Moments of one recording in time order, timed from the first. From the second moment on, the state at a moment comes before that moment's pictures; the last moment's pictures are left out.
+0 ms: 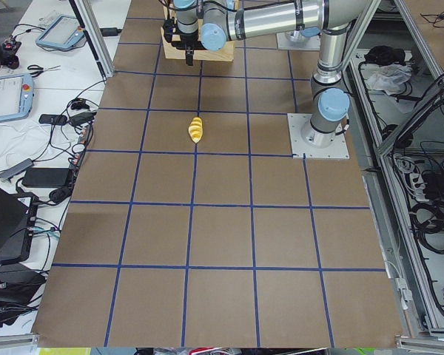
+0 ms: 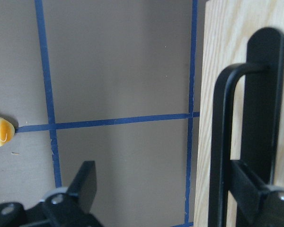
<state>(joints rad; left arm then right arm) -1.60 -1.79 -1.59 -1.30 1.30 -0.04 1.60 -1.49 1.43 -1.47 -1.61 0.02</state>
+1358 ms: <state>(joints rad) -1.51 -1.60 -1.40 -1.74 1.58 0.08 1.60 -1.49 1.43 -1.47 -1.61 0.02</state>
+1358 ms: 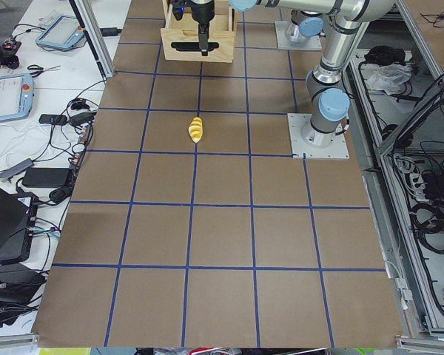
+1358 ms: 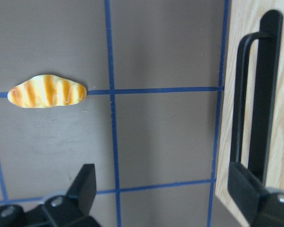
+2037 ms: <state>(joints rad) -1.58 -1.58 -1.47 -1.57 1.62 0.07 1.60 -1.49 1.43 -1.47 -1.61 0.02</state>
